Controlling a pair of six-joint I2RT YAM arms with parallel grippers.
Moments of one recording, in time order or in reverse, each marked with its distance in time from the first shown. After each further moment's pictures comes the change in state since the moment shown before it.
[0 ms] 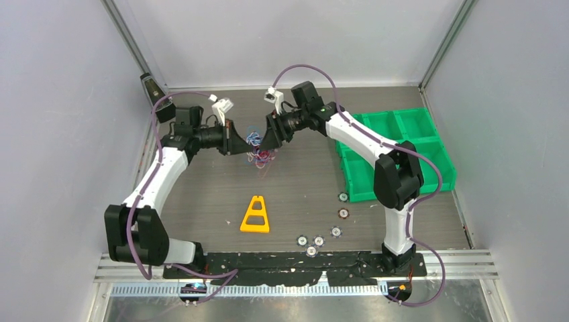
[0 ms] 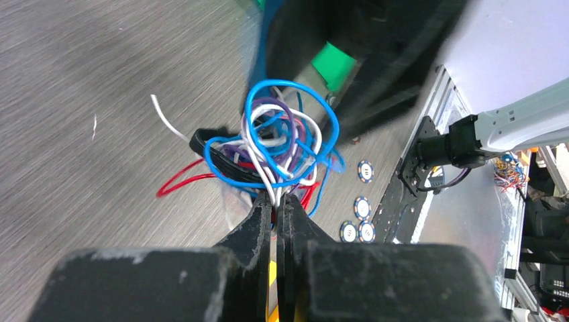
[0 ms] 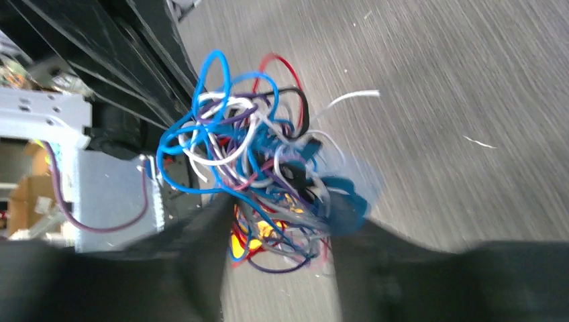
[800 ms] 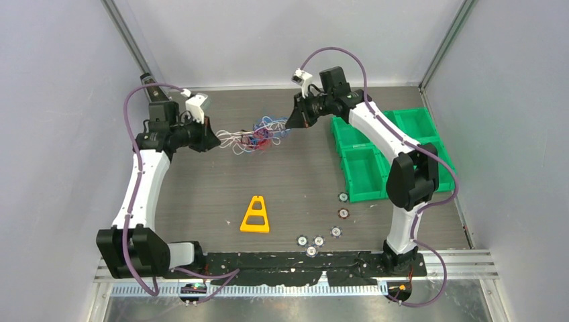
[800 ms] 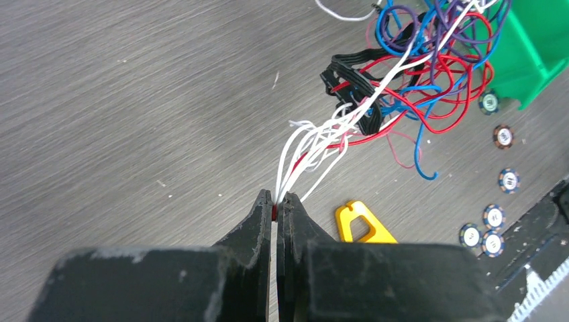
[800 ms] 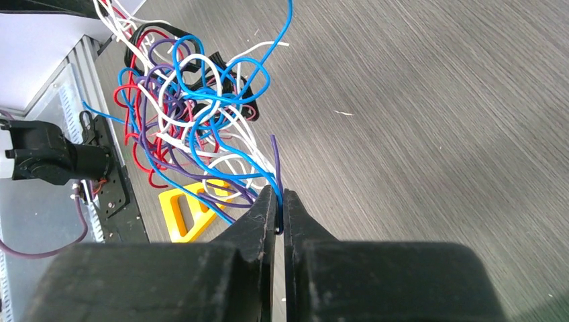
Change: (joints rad) left arm 0.160 -0.092 0.129 -0.267 -0.327 0.249; right arm -0.182 -0.071 0.009 -0.095 0.108 -0.111
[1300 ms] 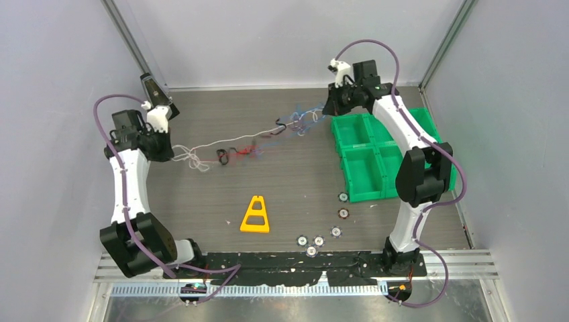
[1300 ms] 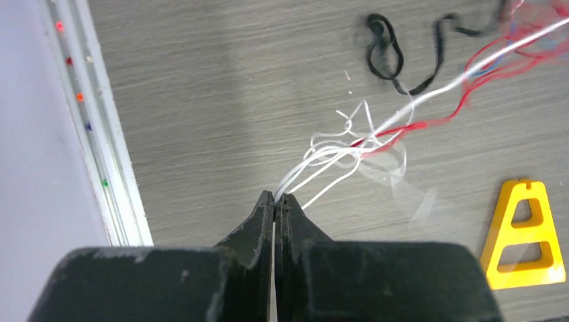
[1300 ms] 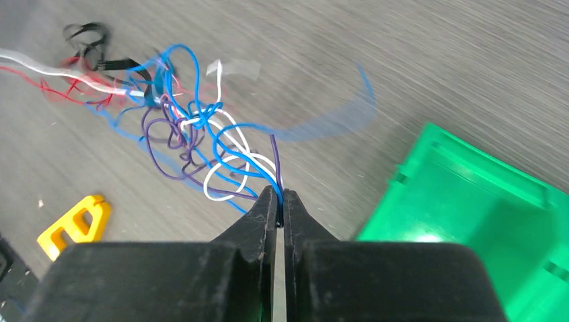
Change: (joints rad) left arm 0.311 0.032 0.000 -0.130 -0.254 0.211; right arm -0.162 -0.007 0.005 -0.064 0.226 -0.064
